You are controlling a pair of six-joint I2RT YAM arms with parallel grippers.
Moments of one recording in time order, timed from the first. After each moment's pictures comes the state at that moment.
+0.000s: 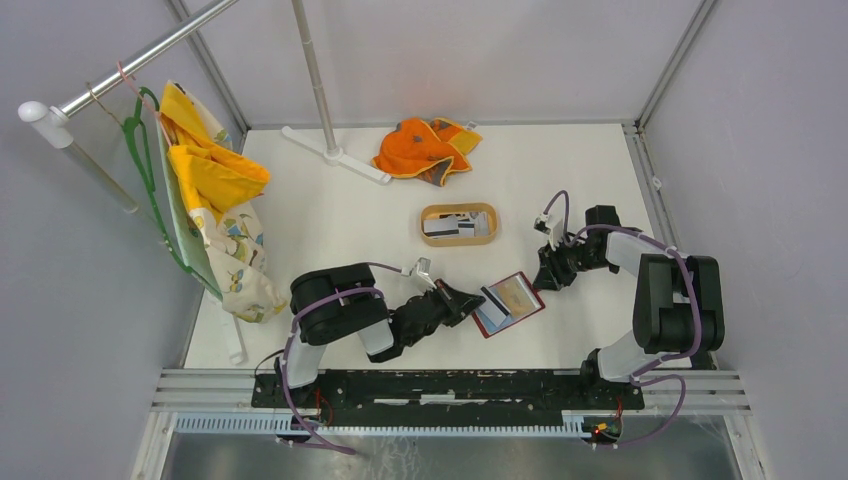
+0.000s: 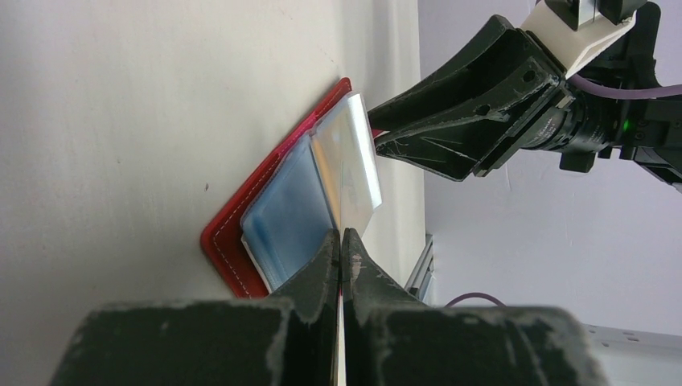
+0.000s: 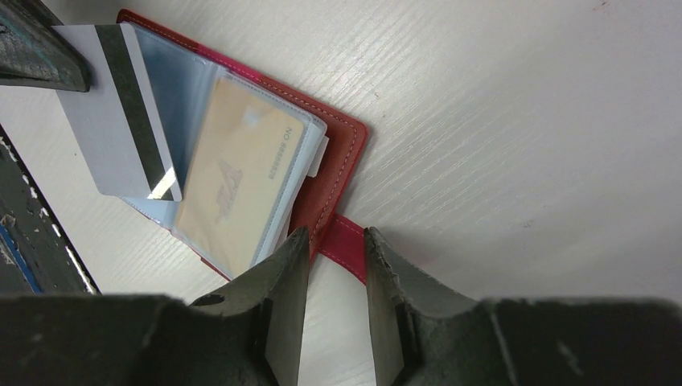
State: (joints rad) left arm -1.15 2.00 0.44 1.34 -0.32 -1.35; right arm -0.06 1.56 0.74 -0.56 -0.78 -0.74
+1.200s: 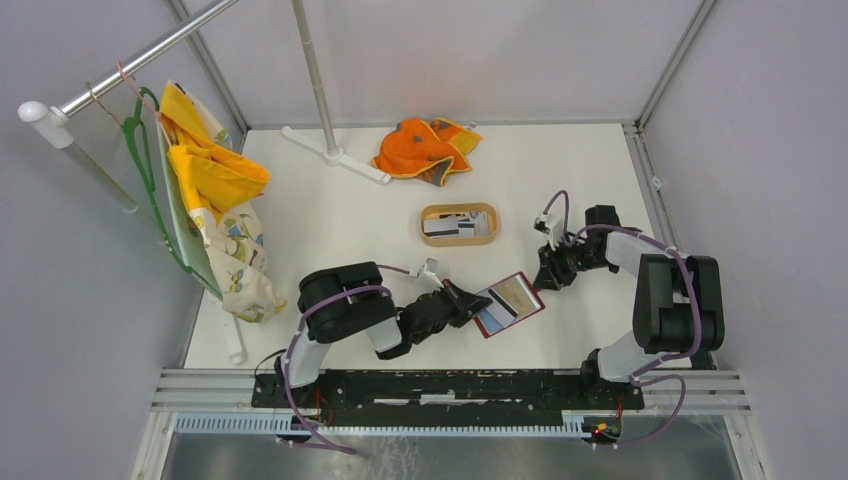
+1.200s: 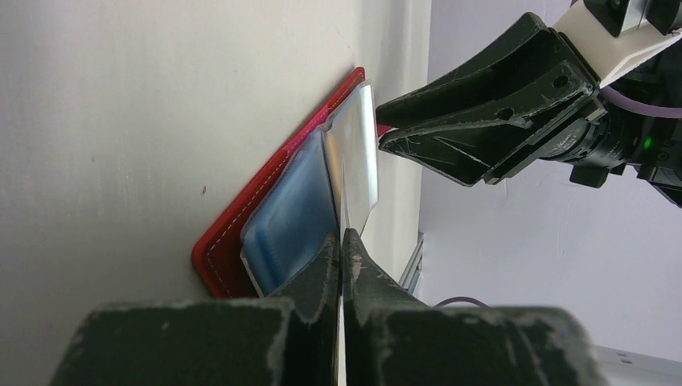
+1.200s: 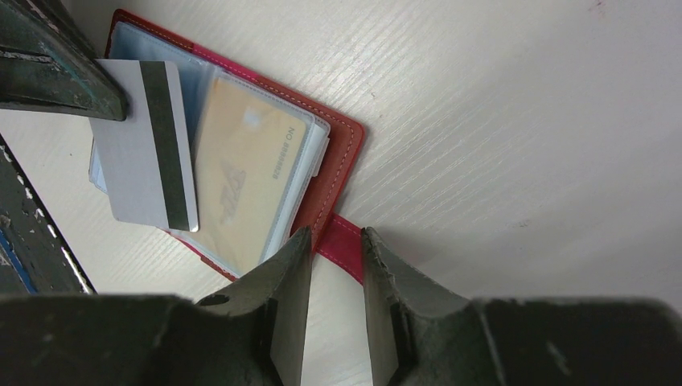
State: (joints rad) left arm -1.15 2.05 0.51 1.28 -0.28 -1.44; right arm -0.06 1.56 0.74 -0.55 -0.77 -0.74
